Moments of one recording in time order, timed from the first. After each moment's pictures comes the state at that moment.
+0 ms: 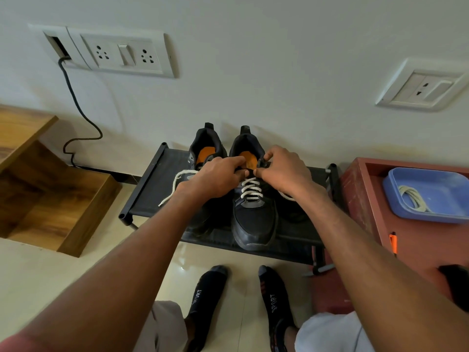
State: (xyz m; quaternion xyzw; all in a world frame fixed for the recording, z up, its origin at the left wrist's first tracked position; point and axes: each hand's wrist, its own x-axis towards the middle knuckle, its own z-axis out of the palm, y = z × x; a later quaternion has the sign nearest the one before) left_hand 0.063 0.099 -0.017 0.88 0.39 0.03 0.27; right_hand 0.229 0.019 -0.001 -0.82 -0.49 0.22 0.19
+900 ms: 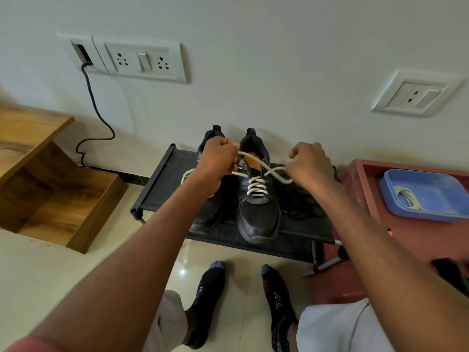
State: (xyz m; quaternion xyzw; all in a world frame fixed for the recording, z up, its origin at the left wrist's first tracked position) left_hand 0.055 0.074 0.031 0.58 0.51 0.29 0.57; right_hand 0.243 -0.006 0.023 -0.87 -0.45 0.12 0.17
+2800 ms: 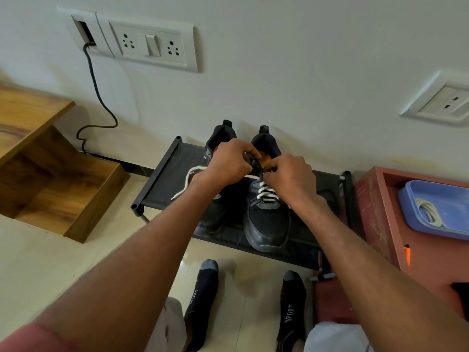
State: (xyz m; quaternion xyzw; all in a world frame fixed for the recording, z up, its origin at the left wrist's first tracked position) left_hand 0.055 0.108 -0.004 0.80 0.46 0.16 0.34; right_hand 0.202 0.024 -0.018 -0.81 -0.55 0.12 0.20
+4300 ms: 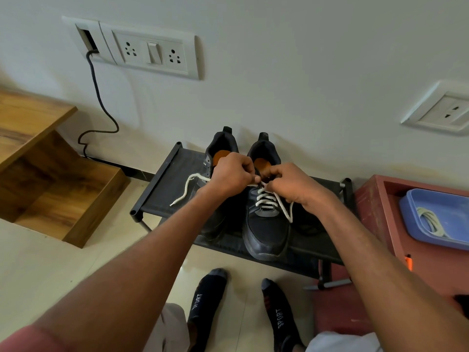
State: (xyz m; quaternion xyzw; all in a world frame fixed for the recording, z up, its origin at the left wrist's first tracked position) left_hand 0.060 0.100 -0.014 0.75 0.51 0.16 0.39; right_hand 0.219 0.029 0.001 -0.74 -0.51 0.39 0.22
